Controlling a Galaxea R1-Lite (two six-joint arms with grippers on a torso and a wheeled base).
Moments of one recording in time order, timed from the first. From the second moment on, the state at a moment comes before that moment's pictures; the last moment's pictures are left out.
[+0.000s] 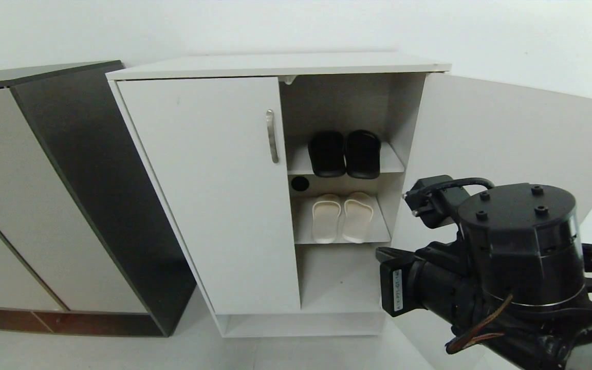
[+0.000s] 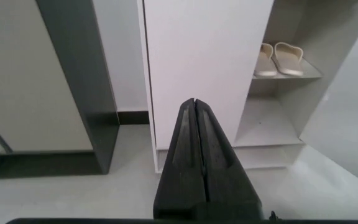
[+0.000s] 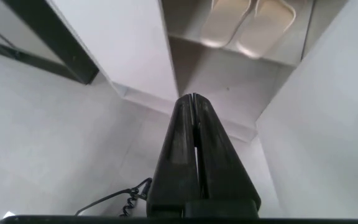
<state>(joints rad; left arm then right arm) 0.00 0.00 0.00 0.00 -0.02 -0.01 1.01 1.58 -0.89 -0.29 -0.52 0.32</state>
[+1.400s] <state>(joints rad) 0.00 0.00 0.00 0.00 -0.02 -0.02 1.00 1.58 -0.86 -0.29 -0.52 0.30</state>
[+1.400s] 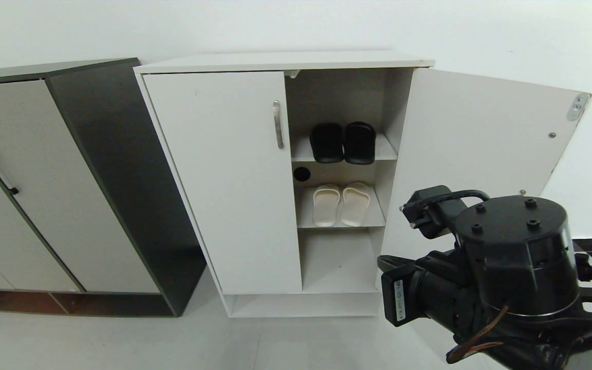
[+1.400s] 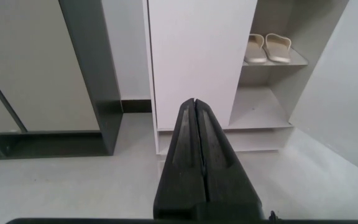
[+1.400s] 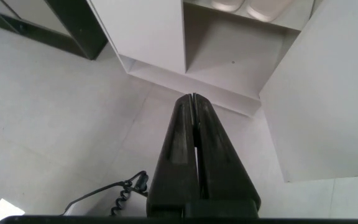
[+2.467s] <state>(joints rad) 0.00 0.00 0.00 0.00 -0.02 -0.01 1.00 1.58 -0.86 -0.29 -0.52 0.30</state>
